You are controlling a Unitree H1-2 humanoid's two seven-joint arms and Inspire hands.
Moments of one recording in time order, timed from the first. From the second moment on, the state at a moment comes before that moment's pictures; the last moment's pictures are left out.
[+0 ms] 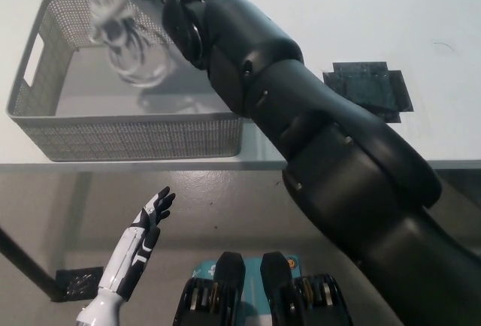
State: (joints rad) left_arm -0.06 0.18 -0.11 0.19 0.09 -0.43 -0.04; right_arm -1.63 0.22 0.35 1.52 -0.87 -0.11 -0.20
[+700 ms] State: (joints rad) left_arm -0.06 0.18 -0.11 0.19 0.09 -0.43 -0.04; right_arm -1.60 0.17 0.25 1.56 -0.78 -0.01 0.26
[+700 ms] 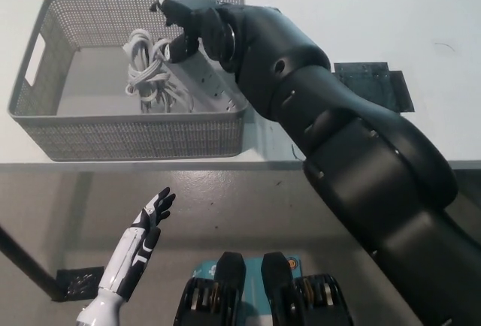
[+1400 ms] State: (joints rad) left_arm -0.06 0.18 -0.11 0.19 0.09 -0.43 -0.05; right_arm -1.74 -0.01 -0.08 1.56 -0.56 0.12 0.70
